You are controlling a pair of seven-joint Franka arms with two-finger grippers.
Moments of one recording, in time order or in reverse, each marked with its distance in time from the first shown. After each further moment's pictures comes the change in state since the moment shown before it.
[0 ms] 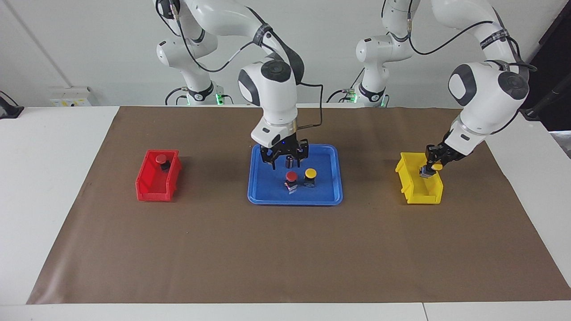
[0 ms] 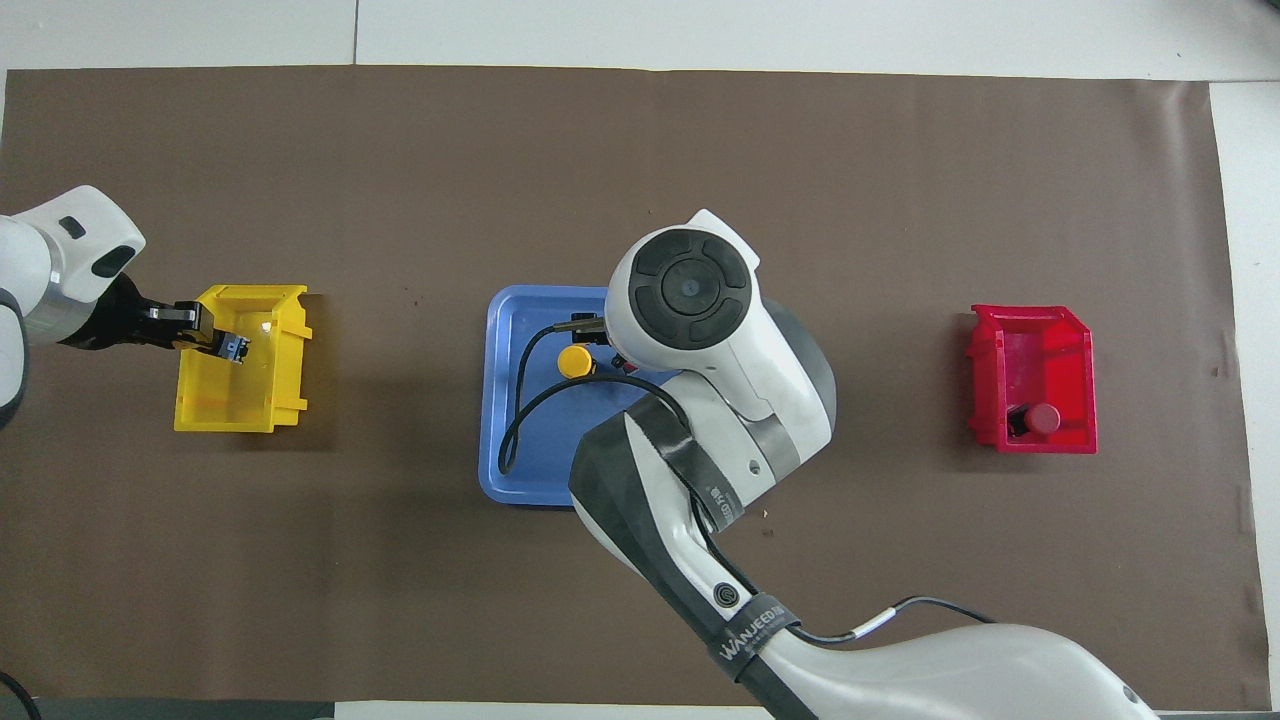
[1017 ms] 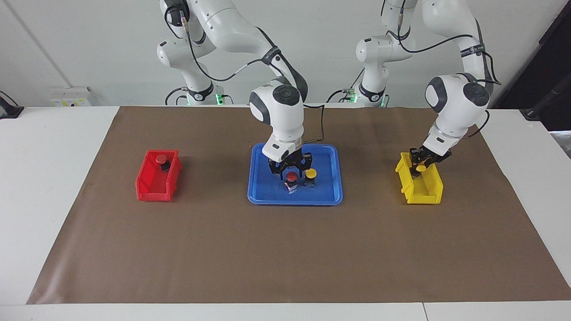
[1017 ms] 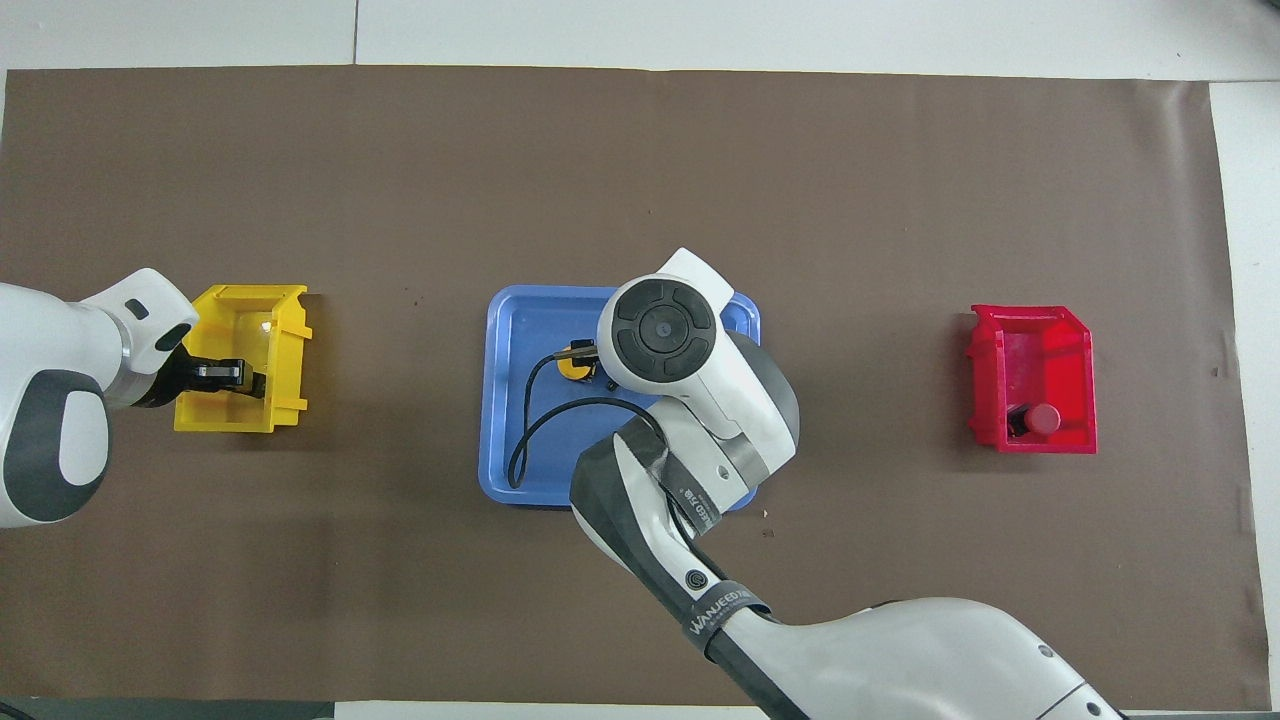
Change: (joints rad) left arm 0.006 -0.047 0.005 -0.240 0.000 0.235 0.000; right arm 0.018 0.032 -0.011 -0.105 -0.014 0.122 -0.003
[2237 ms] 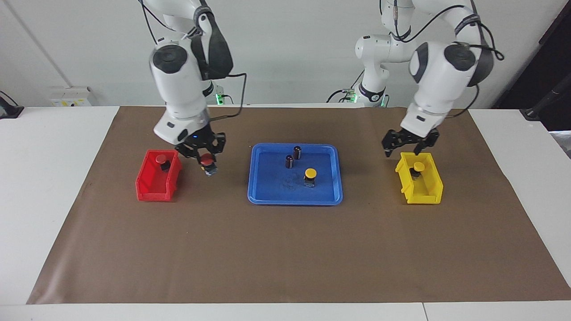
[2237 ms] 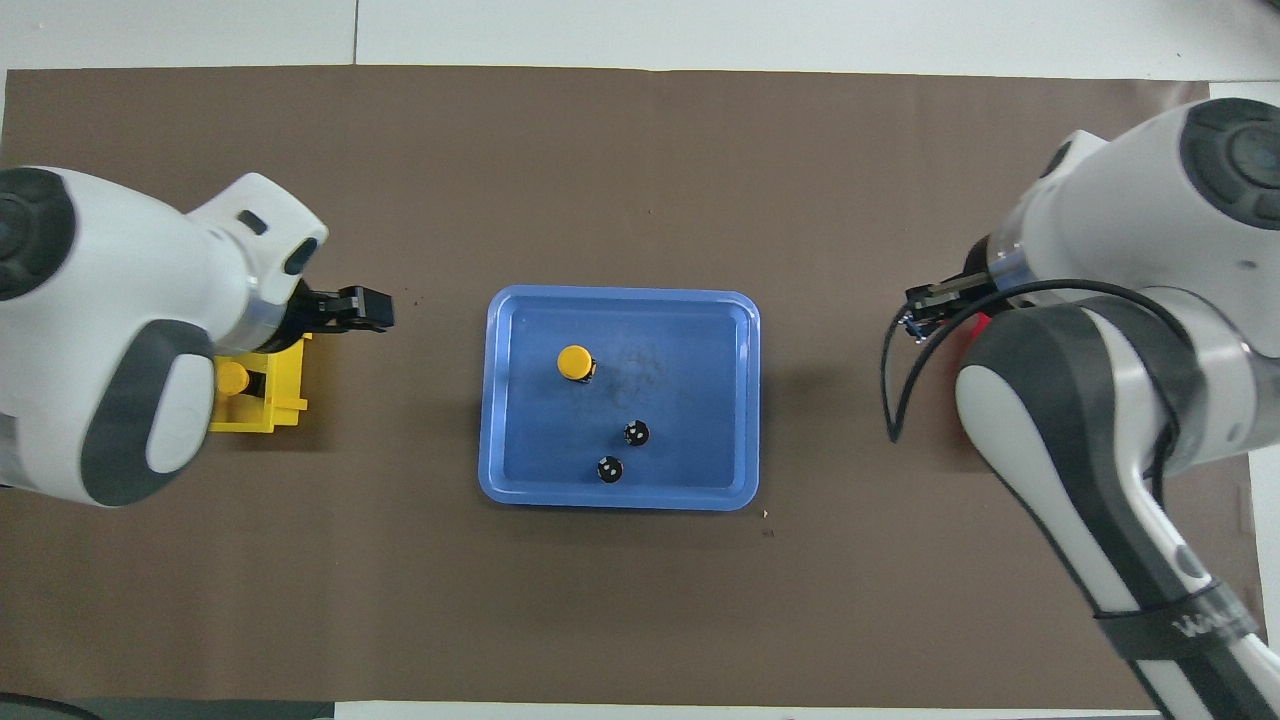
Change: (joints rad) left arm -0.397 0.036 -0.030 0.315 -0.003 -0.202 -0.544; right arm -0.504 -0.384 -0.018 -0.118 -0.002 -0.383 -0.677
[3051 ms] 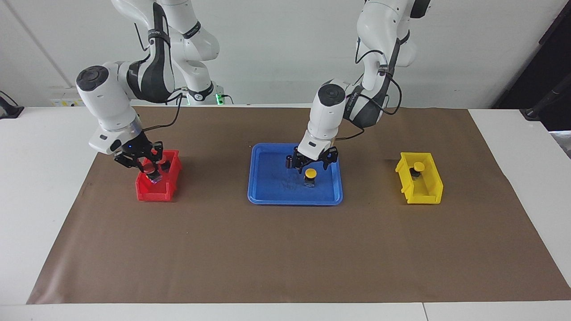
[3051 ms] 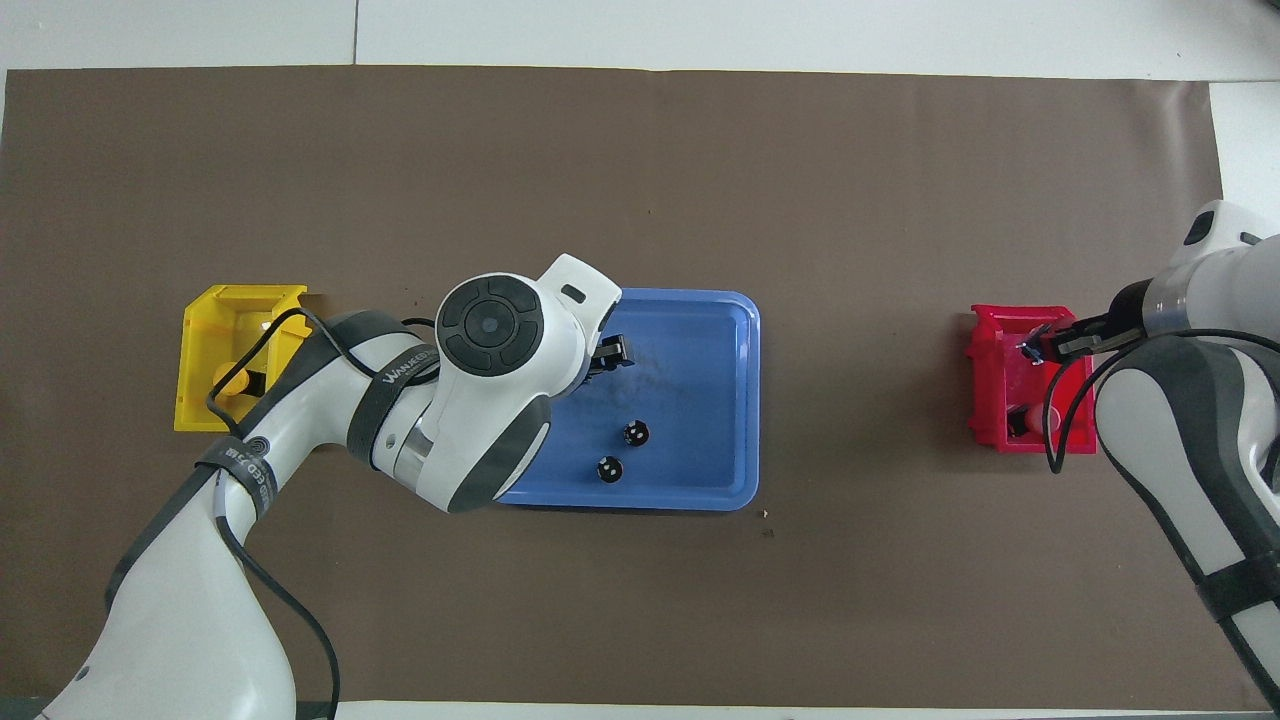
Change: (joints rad) left arm -0.258 0.275 0.002 0.062 0.000 0.194 -0.315; right arm -0.205 -0.037 0.003 -0.287 0.001 0.306 -0.285
